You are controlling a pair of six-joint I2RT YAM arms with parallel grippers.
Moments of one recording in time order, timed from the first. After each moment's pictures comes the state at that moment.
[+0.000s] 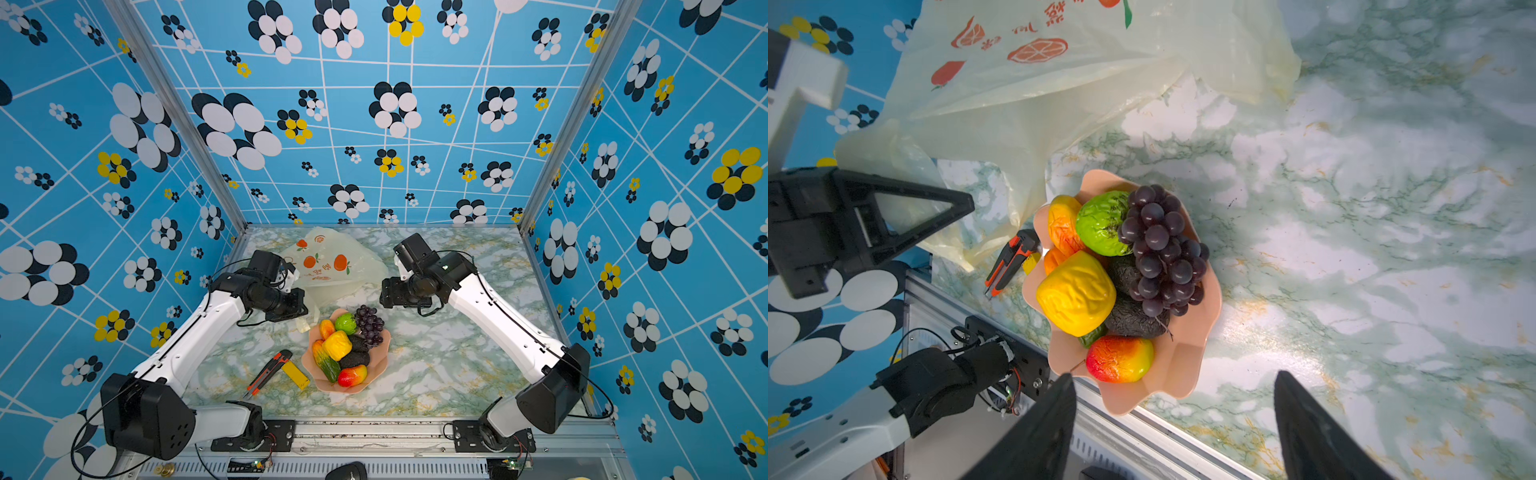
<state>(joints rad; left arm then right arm) -0.20 1.33 1.13 -0.99 0.34 -0.33 0.71 1.52 1.54 -1.09 -0.14 0.54</state>
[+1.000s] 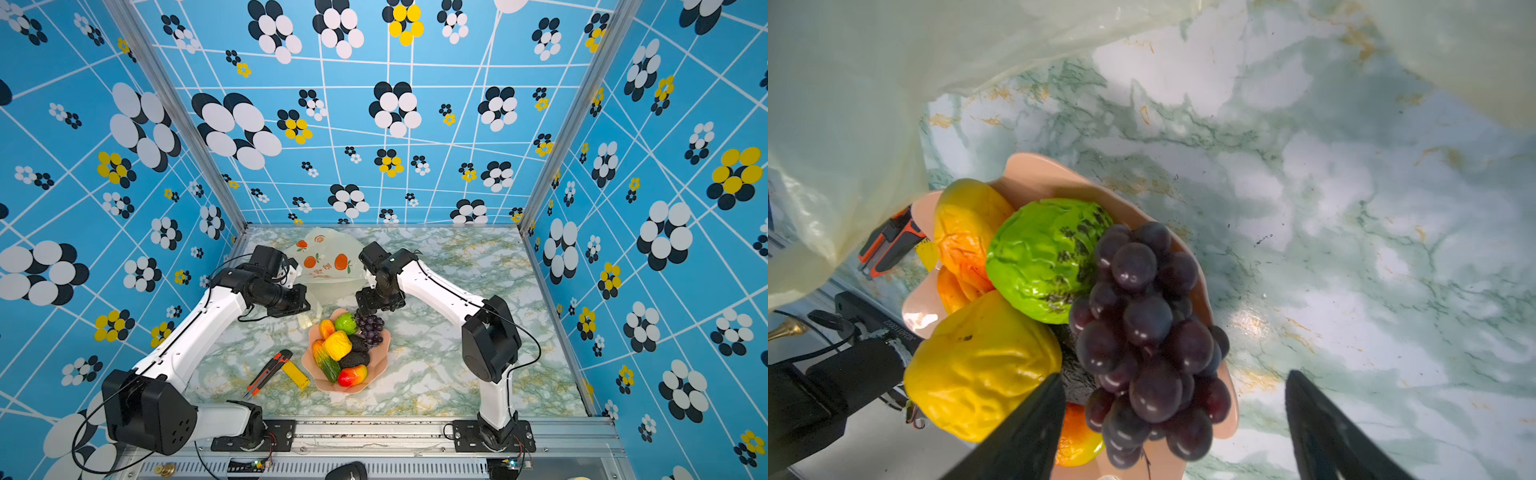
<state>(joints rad) -0.21 1.35 1.18 -1.00 0.35 -0.32 0.74 1.92 1.70 -1.07 -0.18 0.34</state>
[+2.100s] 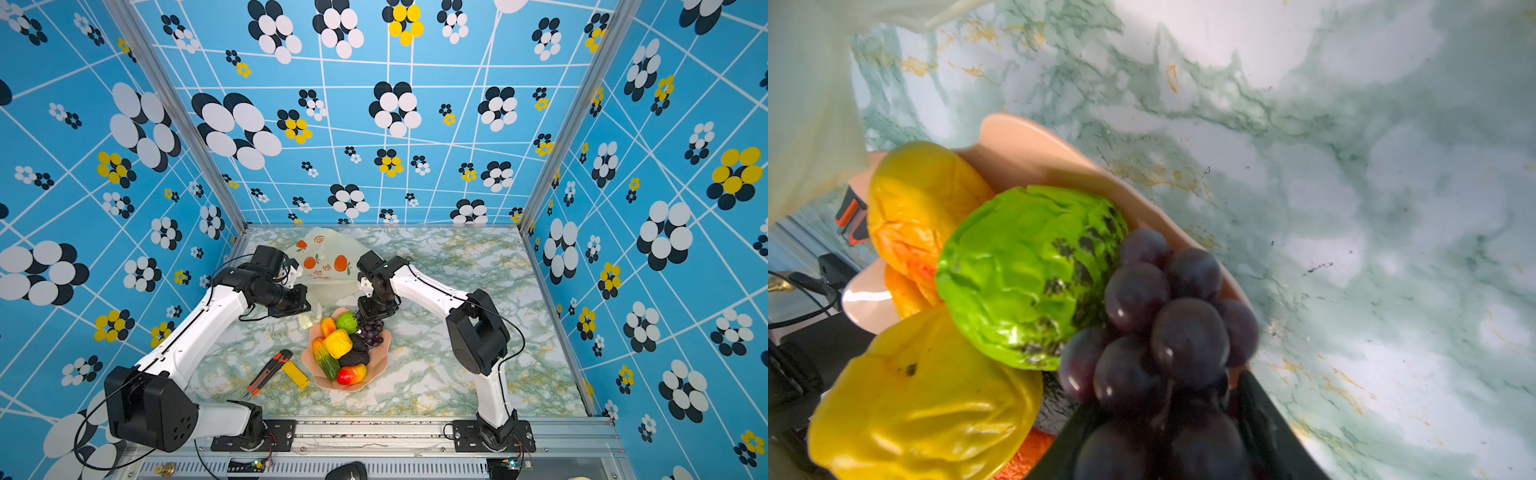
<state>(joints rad) -0.21 1.36 1.18 -1.00 0.35 -0.32 0.74 2.00 1.64 -0.99 -0.27 0.27</state>
